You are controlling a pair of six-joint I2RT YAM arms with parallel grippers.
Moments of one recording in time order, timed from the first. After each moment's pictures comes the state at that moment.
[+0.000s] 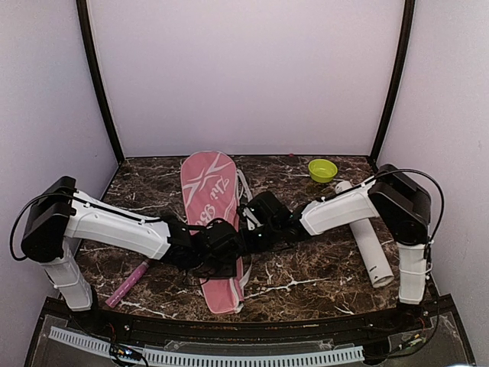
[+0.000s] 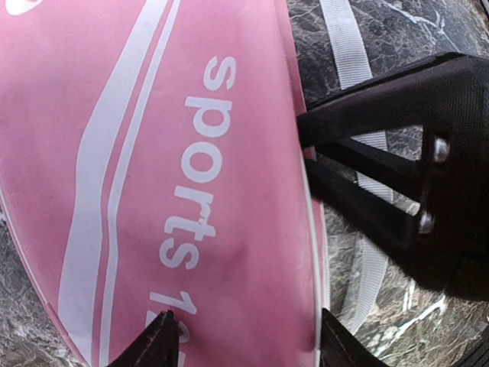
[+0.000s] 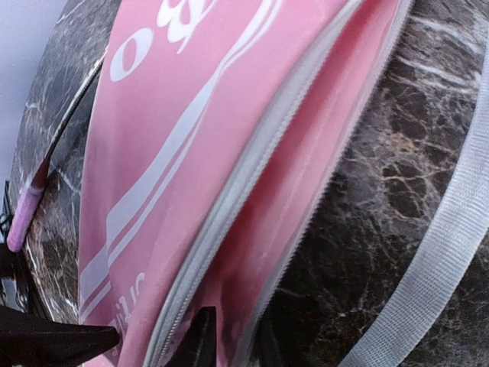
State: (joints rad) left arm -1.16 1.74 1.02 -0.43 -0.30 -1.11; right arm 0.96 2.03 1.20 -0.01 -0.21 0.64
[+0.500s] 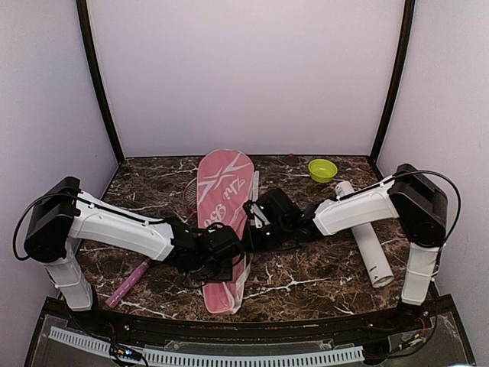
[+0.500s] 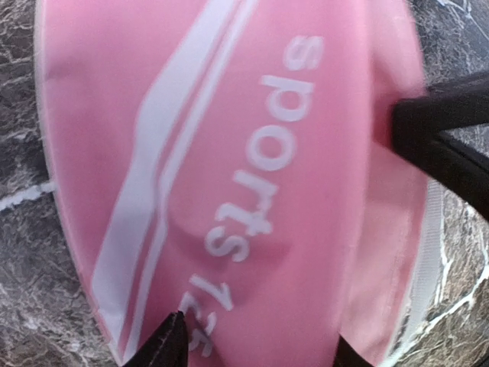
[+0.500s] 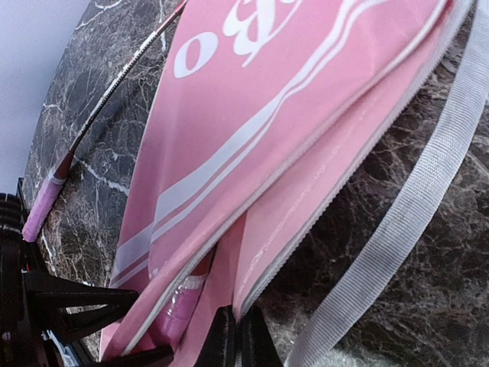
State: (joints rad) left arm -1.16 1.77 1.03 -0.49 -0.30 -1.12; right arm 0.96 1.92 1.11 0.00 -0.20 0.64
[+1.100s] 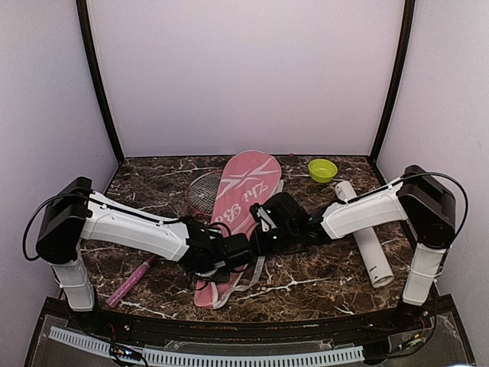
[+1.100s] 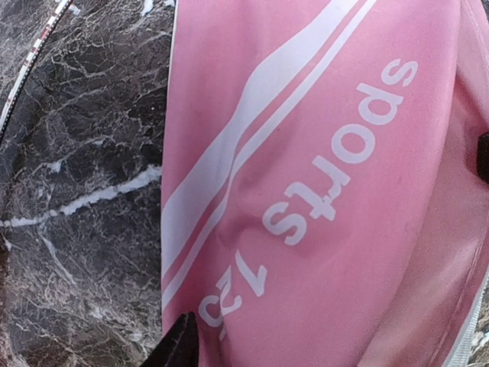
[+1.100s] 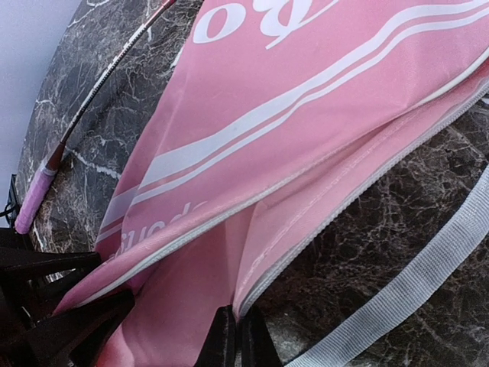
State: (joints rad) left arm -1.20 1.85 1.17 -0.78 -0.45 -1.14; right arm 0.96 1.85 1.02 0.01 -0.16 0.64
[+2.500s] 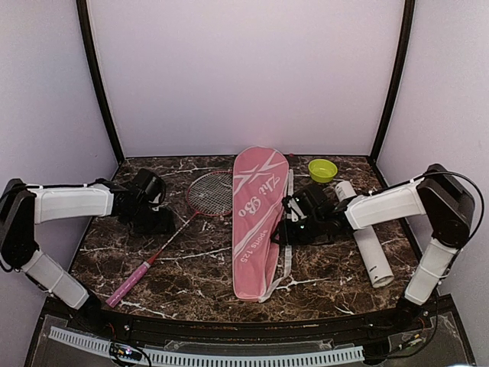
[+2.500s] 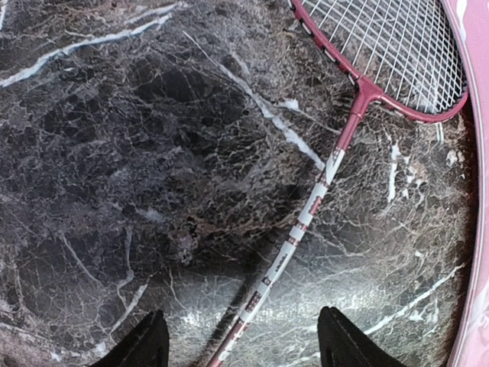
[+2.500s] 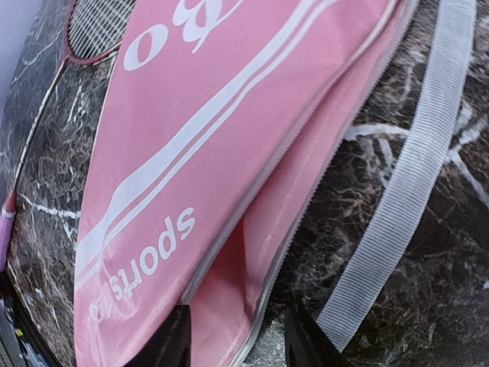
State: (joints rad) left arm -0.50 1.46 0.87 -0.52 -0.10 -0.53; right arm 0.77 1.73 0.89 -0.06 -0.16 0.61
